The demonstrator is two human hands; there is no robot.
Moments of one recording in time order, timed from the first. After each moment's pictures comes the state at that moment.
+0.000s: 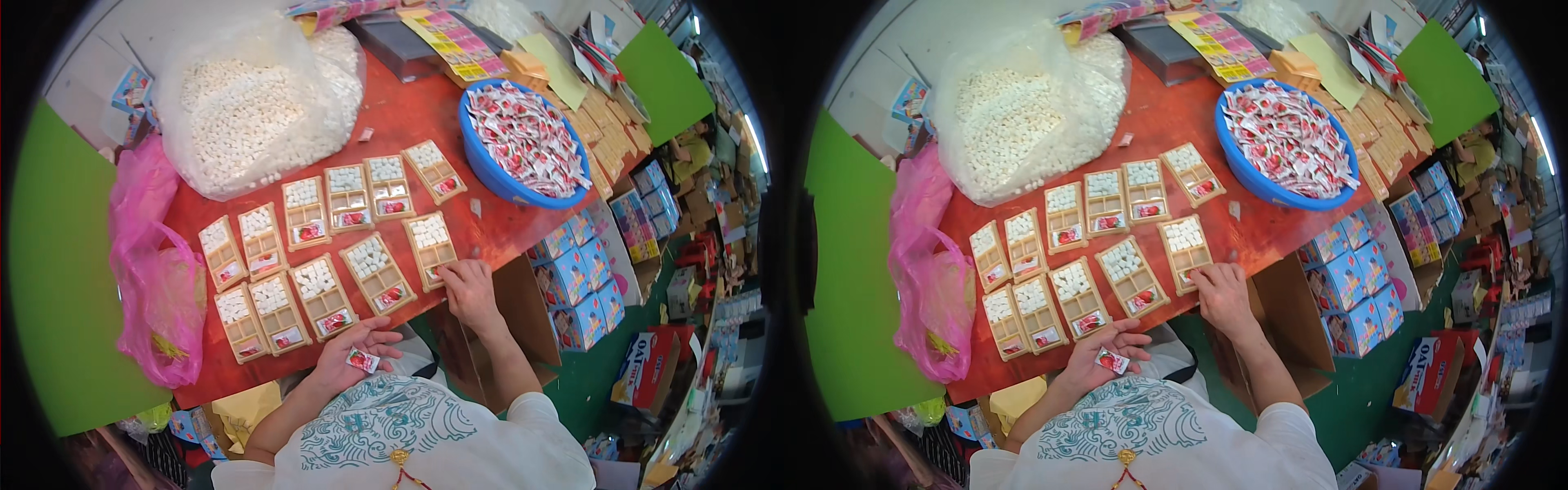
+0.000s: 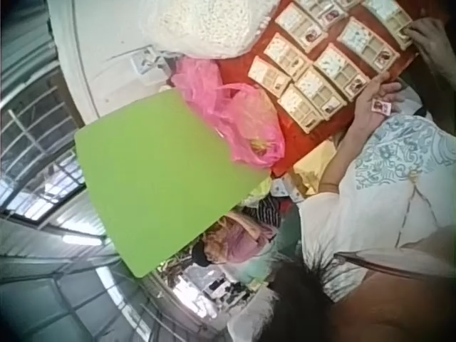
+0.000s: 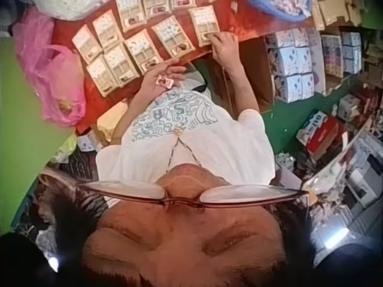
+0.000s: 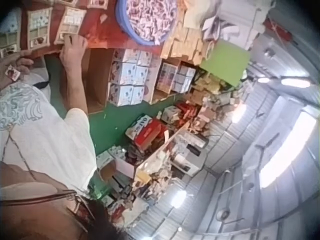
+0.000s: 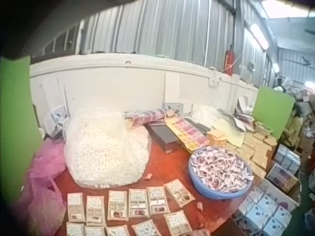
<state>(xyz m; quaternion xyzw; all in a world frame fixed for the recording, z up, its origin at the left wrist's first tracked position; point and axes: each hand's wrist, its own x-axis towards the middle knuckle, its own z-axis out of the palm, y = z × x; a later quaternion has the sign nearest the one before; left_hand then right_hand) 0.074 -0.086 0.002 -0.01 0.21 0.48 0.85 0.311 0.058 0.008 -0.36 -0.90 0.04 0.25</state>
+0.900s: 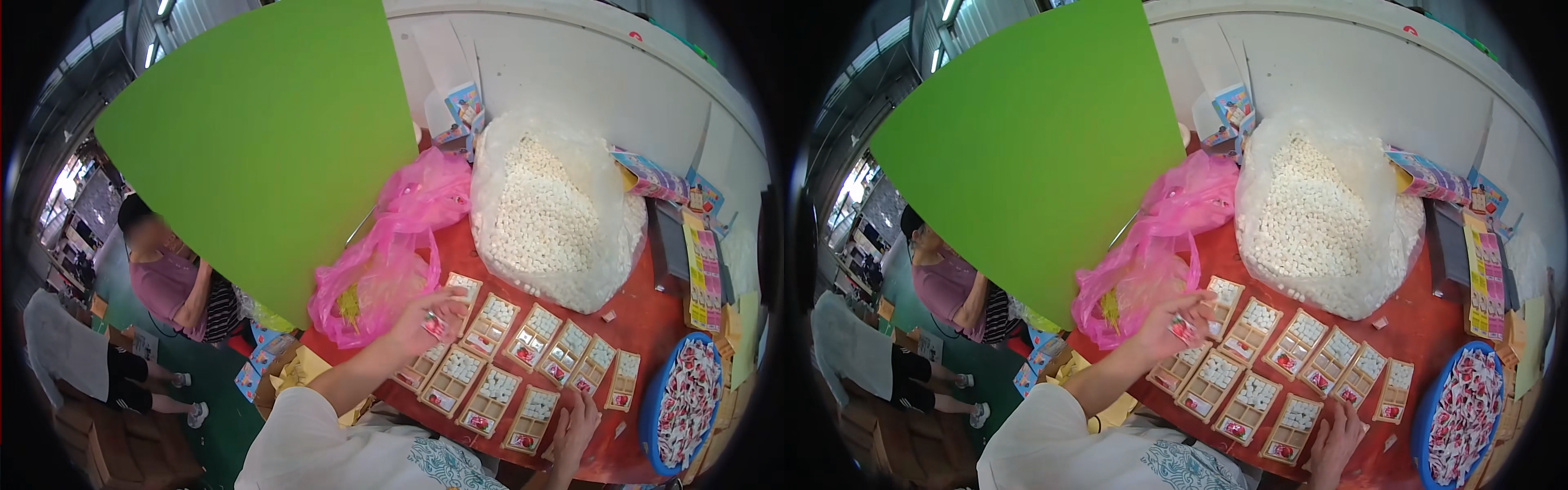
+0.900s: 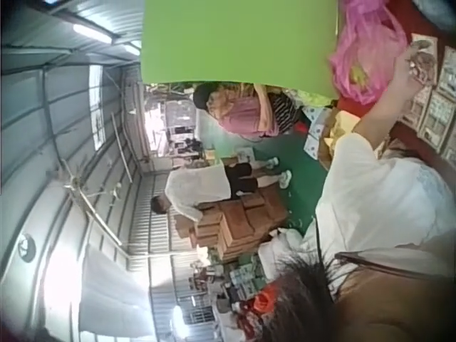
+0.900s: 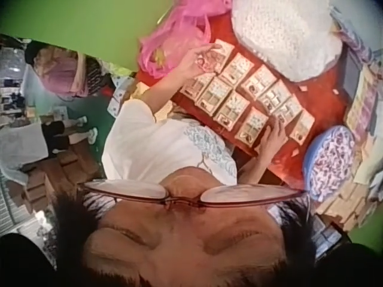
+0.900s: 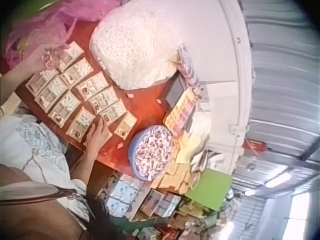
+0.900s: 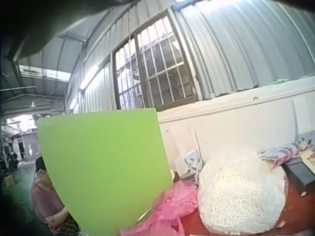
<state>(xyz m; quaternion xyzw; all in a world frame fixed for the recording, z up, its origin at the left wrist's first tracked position) -0.117 -0.075 0.096 0.06 0.30 0.79 0.53 0.212 0.114 0.041 -0.32 -0.91 0.17 0.22</state>
